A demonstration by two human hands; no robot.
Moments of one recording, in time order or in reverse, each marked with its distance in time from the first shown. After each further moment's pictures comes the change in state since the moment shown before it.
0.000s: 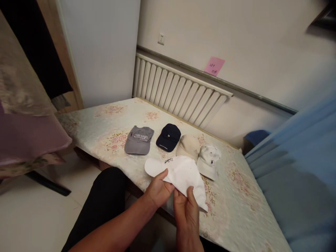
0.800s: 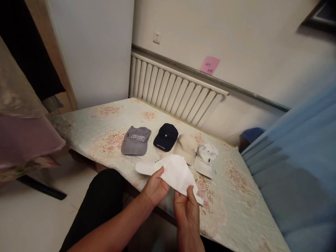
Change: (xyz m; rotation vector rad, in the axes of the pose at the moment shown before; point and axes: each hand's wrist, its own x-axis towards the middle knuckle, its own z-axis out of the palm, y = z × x) left_hand 0.002 0.006 0.007 0.001 0.061 0.010; right_hand 0.005 -0.009 -0.002 0.028 0.105 0.010
